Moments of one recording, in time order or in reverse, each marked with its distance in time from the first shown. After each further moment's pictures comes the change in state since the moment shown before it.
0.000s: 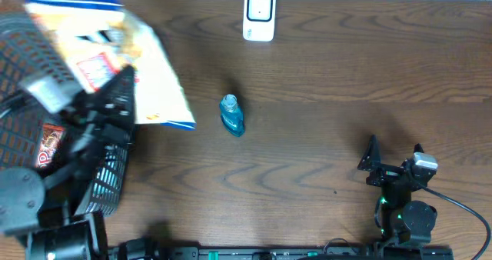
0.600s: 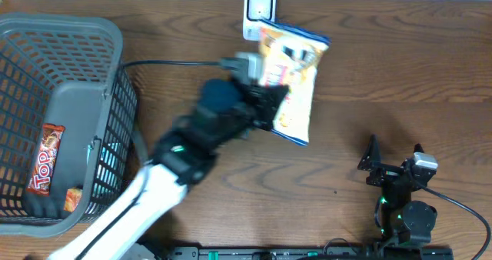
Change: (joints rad) left arm -0.830 0.566 0.000 0.012 -0.455 0.120; right arm 0.000 0.000 0.000 0.000 0.000 0.000
